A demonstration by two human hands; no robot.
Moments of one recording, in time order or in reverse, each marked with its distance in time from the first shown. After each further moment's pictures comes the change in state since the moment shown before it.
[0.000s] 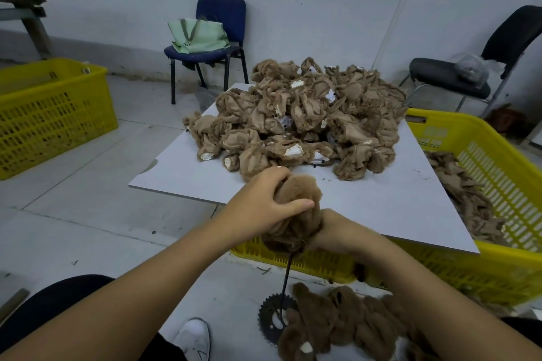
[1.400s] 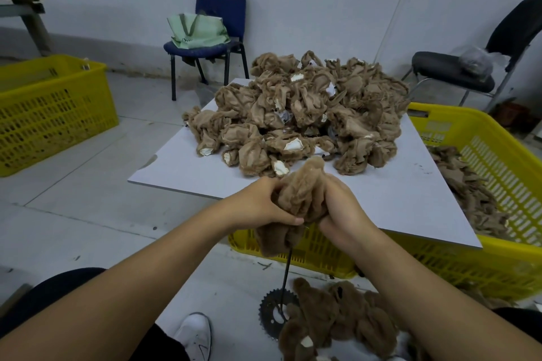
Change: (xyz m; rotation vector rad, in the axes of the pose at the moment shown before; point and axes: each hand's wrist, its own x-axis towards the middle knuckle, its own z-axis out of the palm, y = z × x) left_hand 0.009 -0.013 0.004 -0.161 -0.336 -0.277; right_hand -0.008 -0.031 0.000 1.192 0.285 -0.029
